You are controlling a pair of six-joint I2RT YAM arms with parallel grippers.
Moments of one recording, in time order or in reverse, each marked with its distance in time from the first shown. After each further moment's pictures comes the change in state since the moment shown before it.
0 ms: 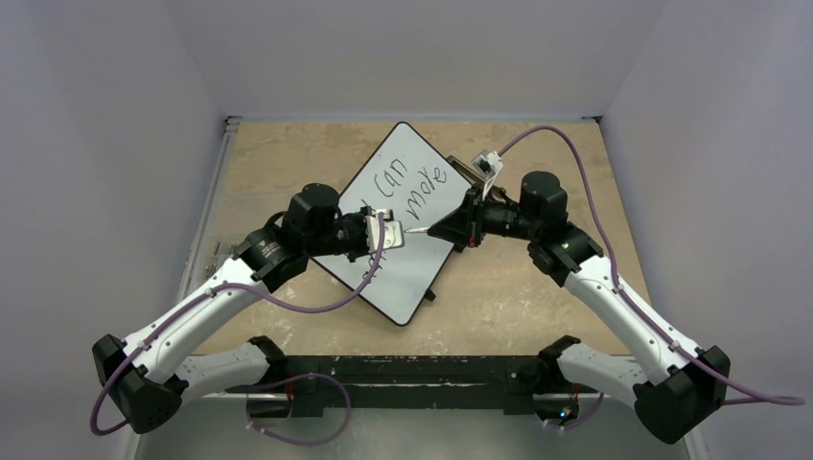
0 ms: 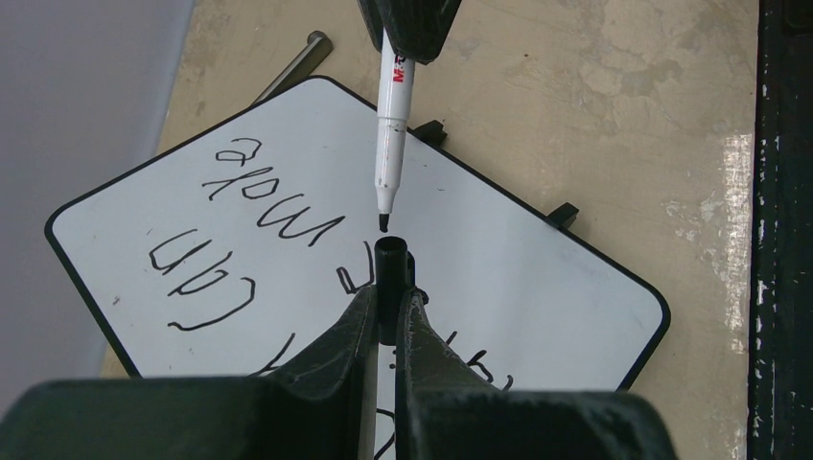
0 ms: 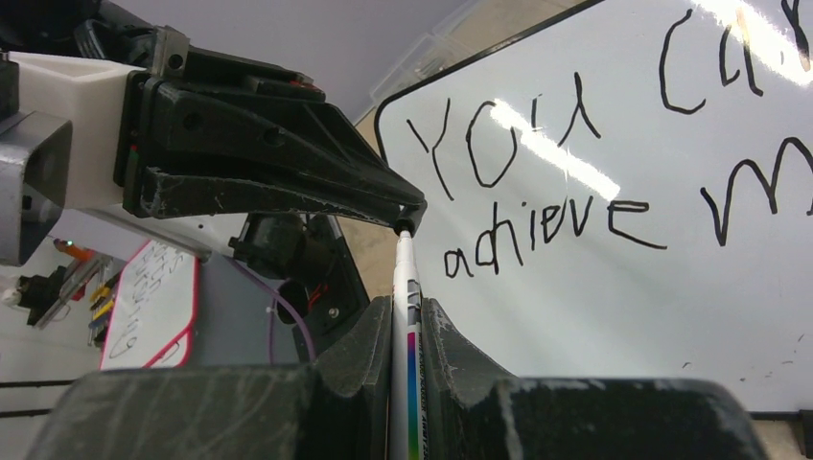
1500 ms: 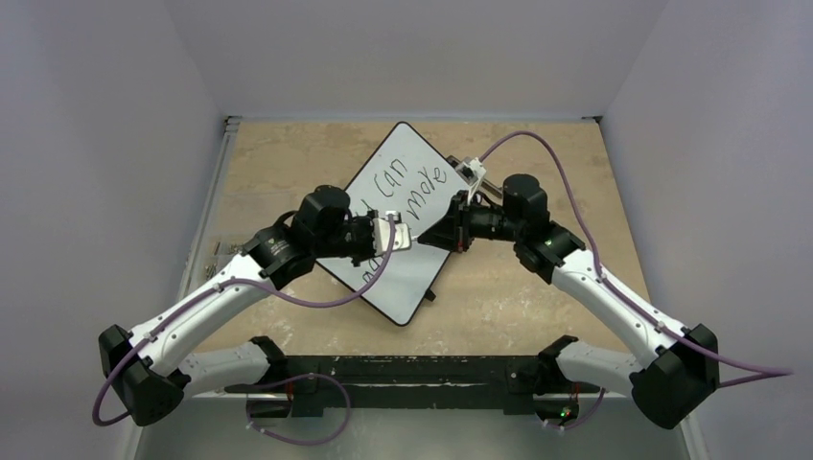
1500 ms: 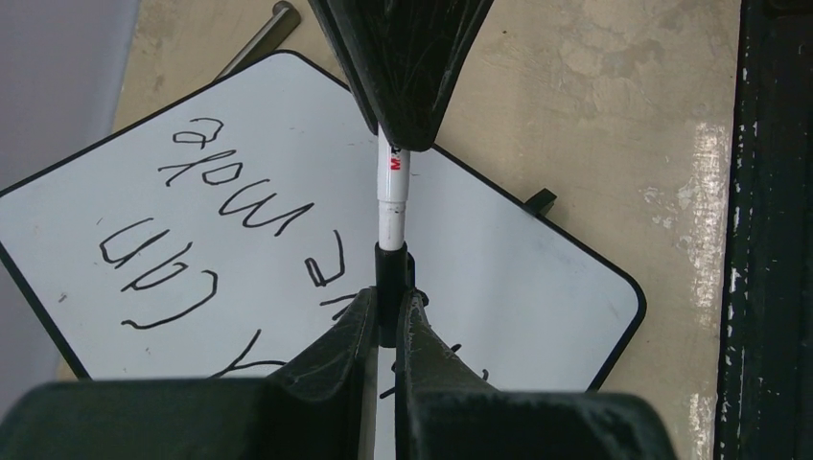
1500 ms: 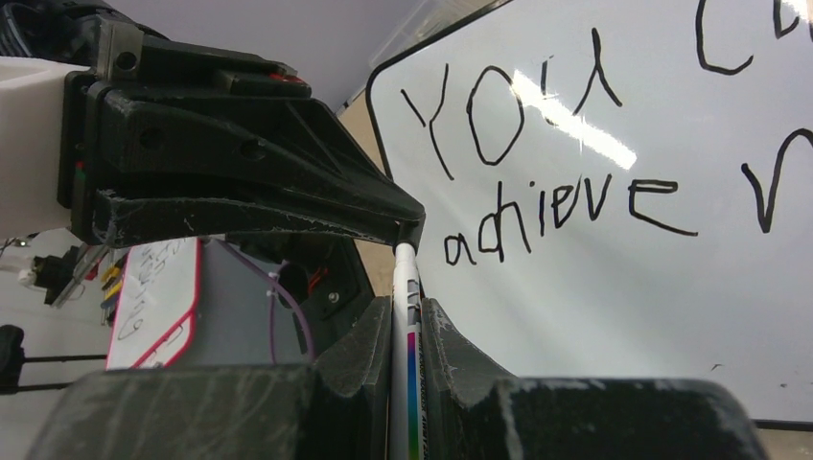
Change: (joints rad) left arm -0.033 0.035 0.011 -0.029 -0.024 -0.030; right arm 0.047 0.071 -0.036 0.057 0.016 0.010
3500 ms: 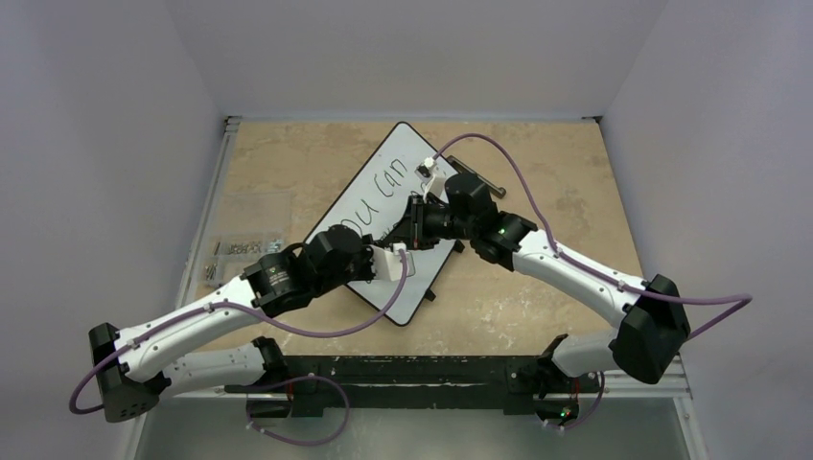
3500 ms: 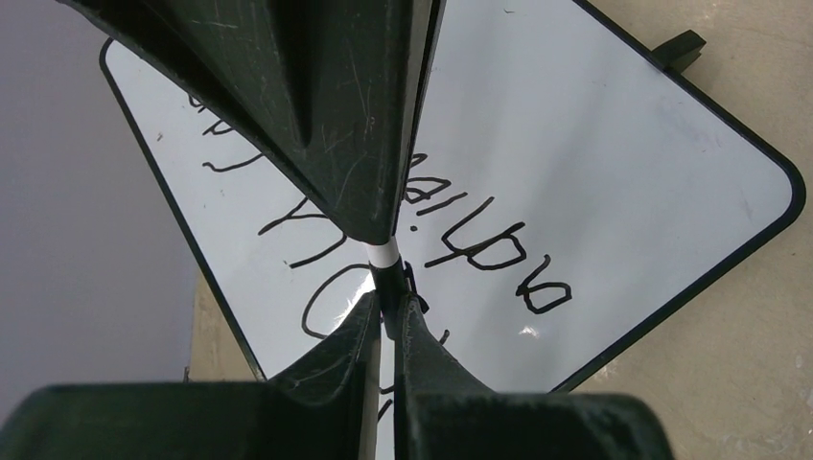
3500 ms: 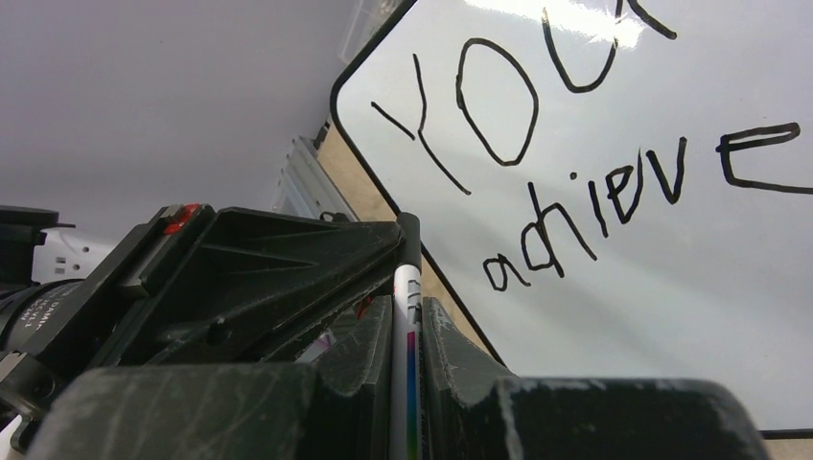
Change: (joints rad) left arm -0.255 -0.101 -0.104 -0.082 -0.615 0.047; right arm 0.230 0.258 0.166 -0.065 0.274 0.293
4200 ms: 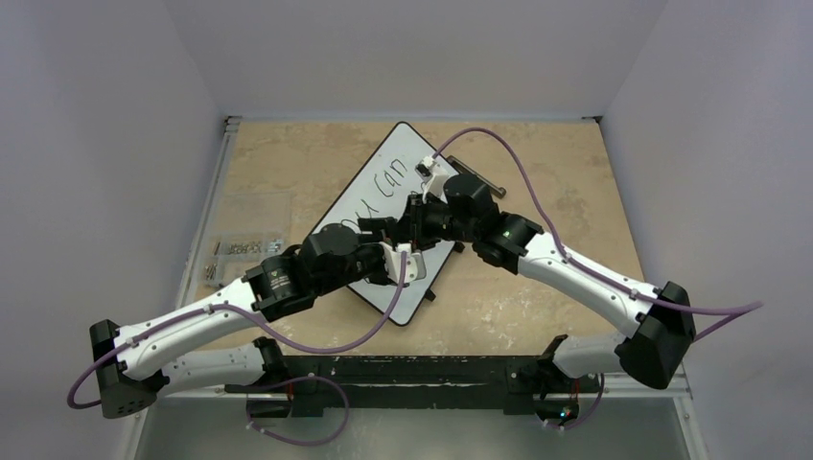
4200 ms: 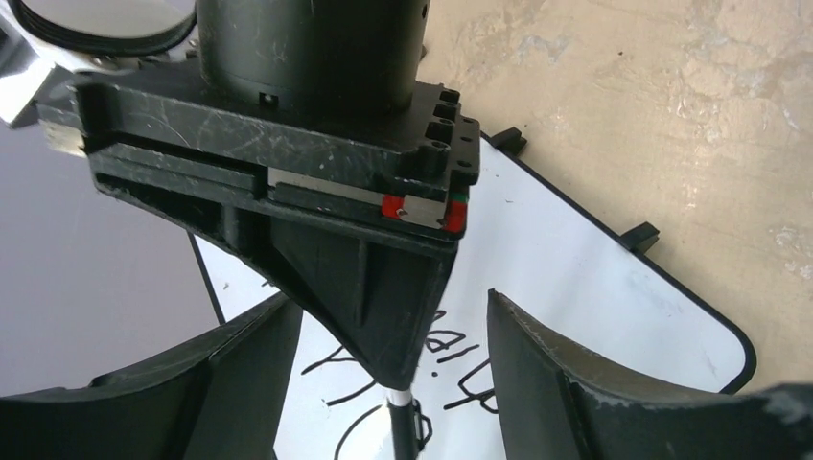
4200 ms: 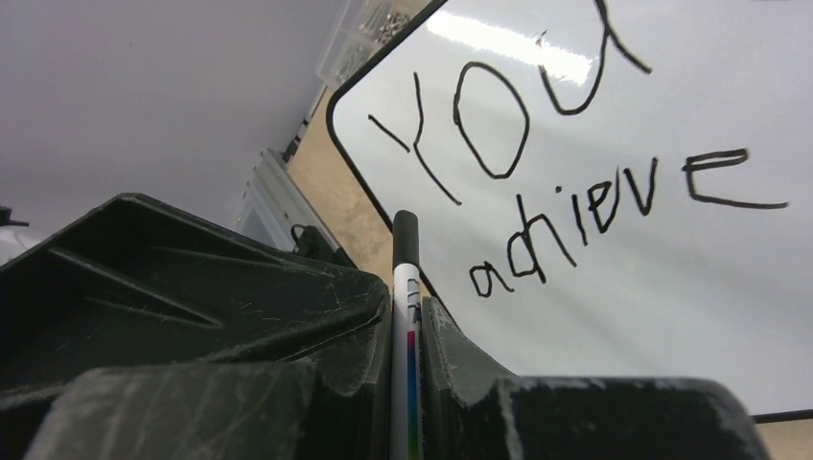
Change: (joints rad) left arm -0.047 -0.001 0.002 0.262 0.119 0.018; right arm 0.042 -0.032 0.045 -0.079 0.115 -0.075
